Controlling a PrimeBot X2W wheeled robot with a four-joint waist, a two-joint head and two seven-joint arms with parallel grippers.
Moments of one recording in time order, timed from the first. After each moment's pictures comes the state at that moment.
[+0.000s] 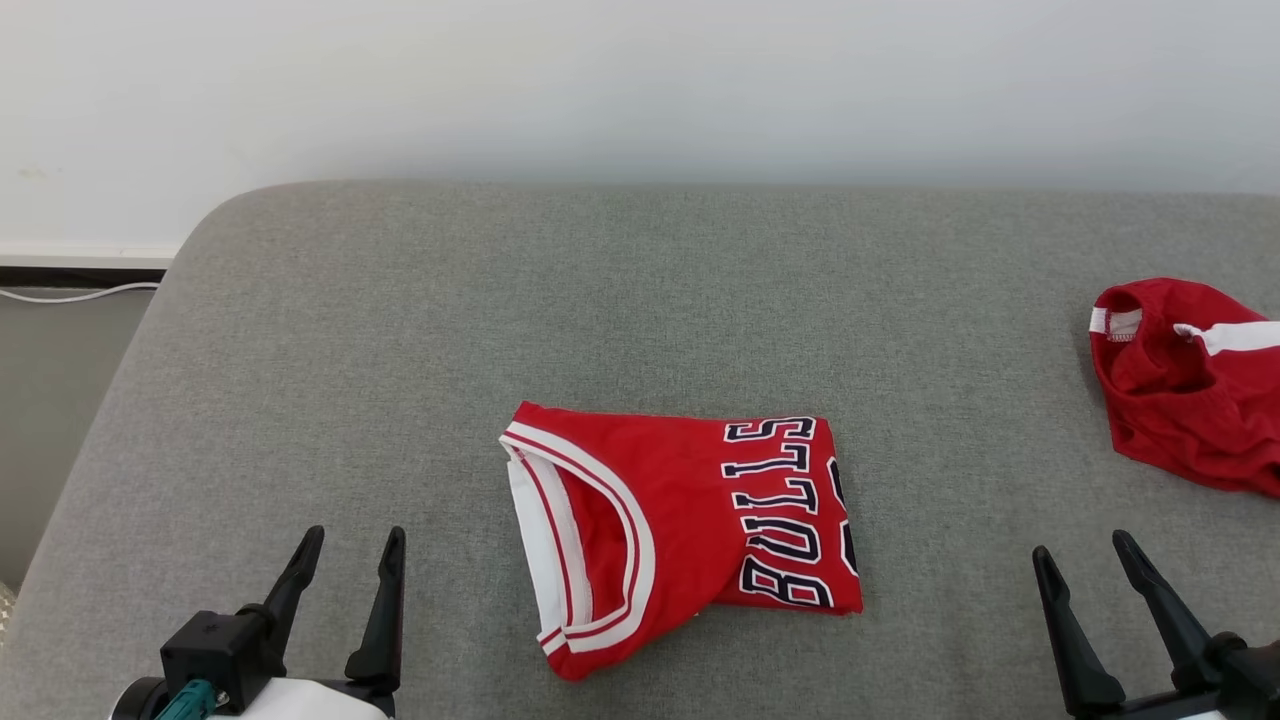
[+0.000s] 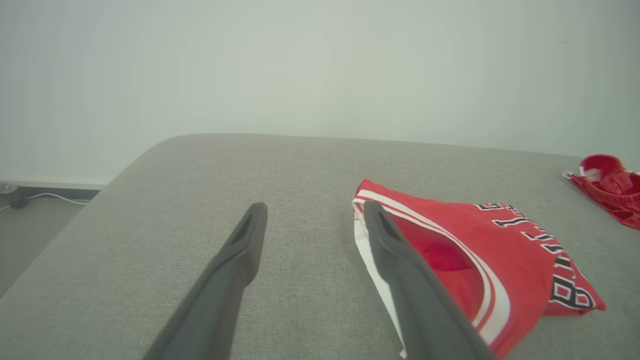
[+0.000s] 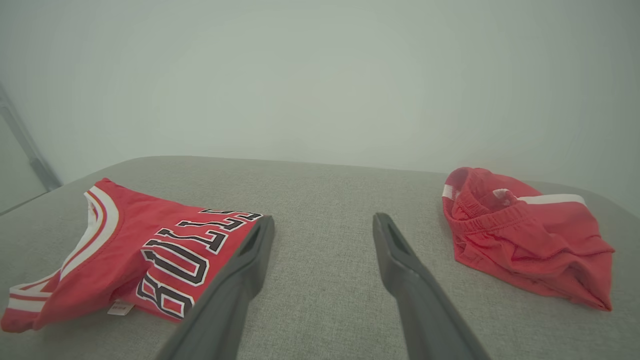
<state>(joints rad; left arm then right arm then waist) 0.01 0.49 -0.52 -0.08 -0.69 0.37 -0.21 0.15 -0.23 0.10 0.01 0.27 0.13 -0.25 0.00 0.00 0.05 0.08</state>
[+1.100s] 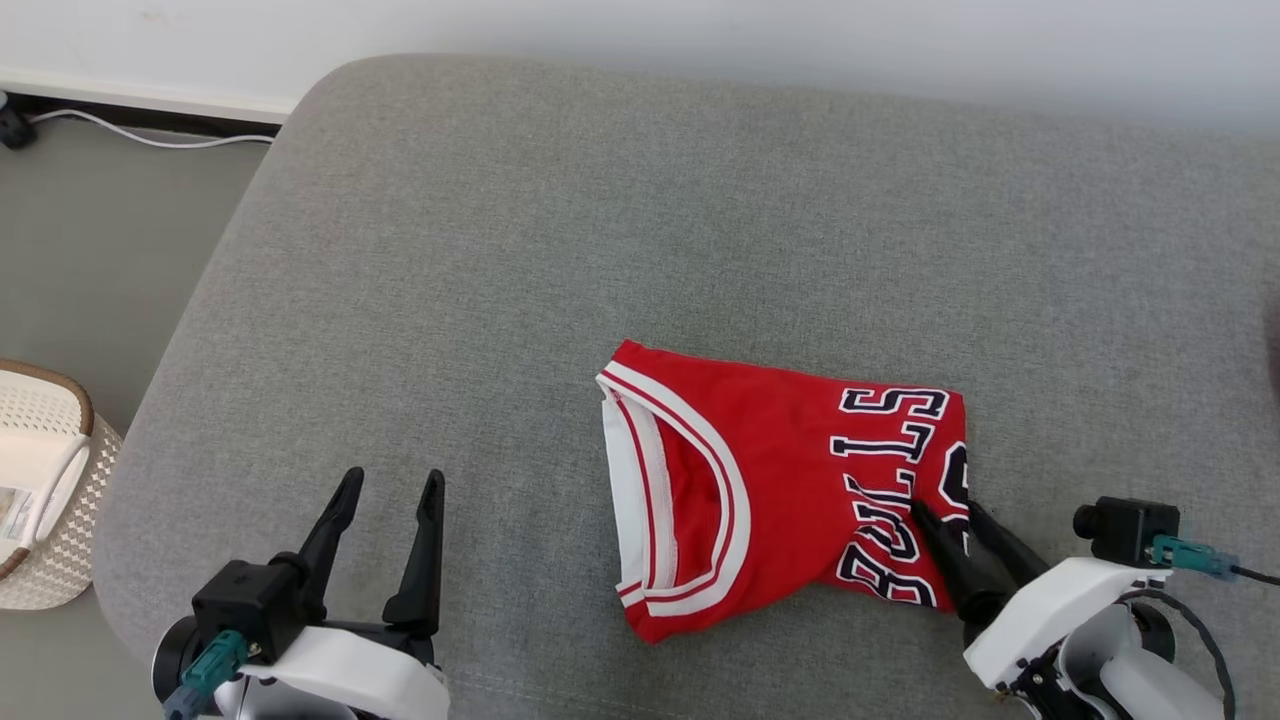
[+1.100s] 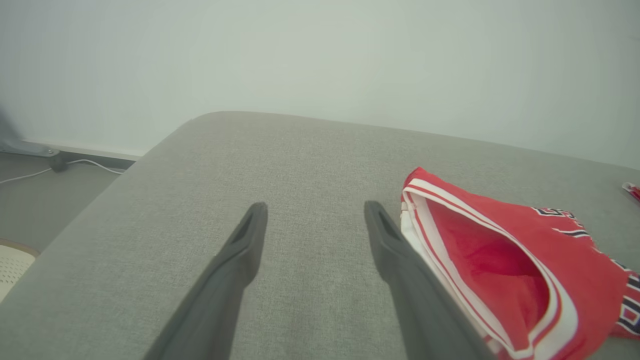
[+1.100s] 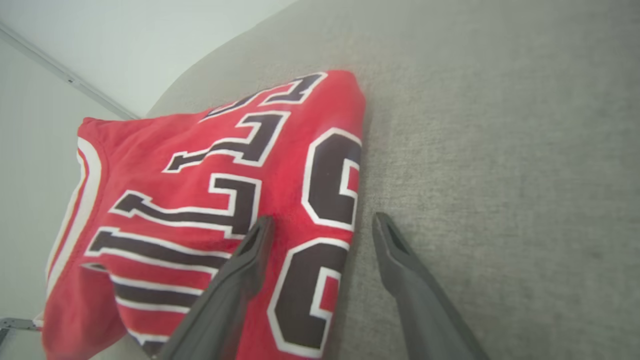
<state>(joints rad) -0.08 0.43 -0.55 -0.04 -0.69 0.34 -0.23 -0.33 -0.34 0.64 0.53 1.02 0.13 -0.18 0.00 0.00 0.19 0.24</state>
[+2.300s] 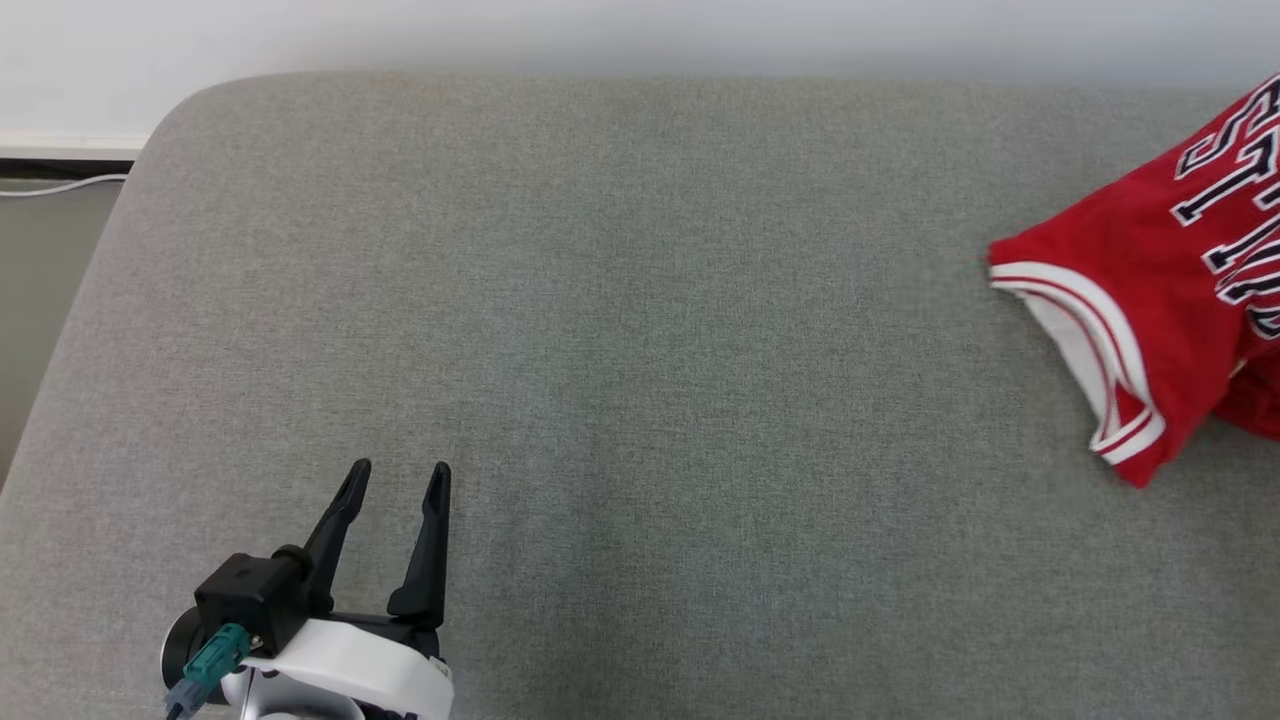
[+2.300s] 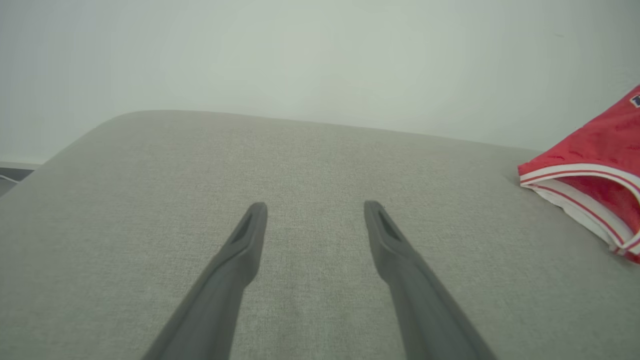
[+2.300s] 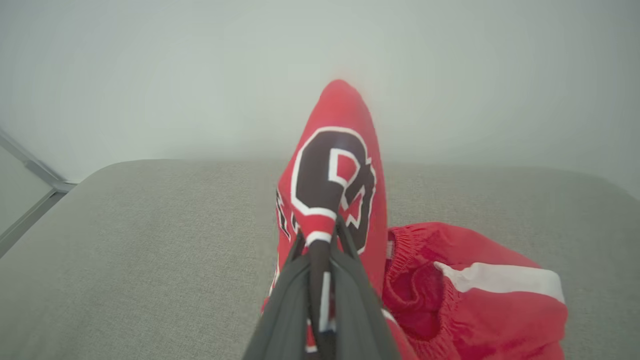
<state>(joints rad) -0.09 0.40 -0.53 -0.01 -0.68 0.29 -0.25 -0.63 -0.92 0.58 0.28 1.22 0.13 0.11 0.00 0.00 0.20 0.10</state>
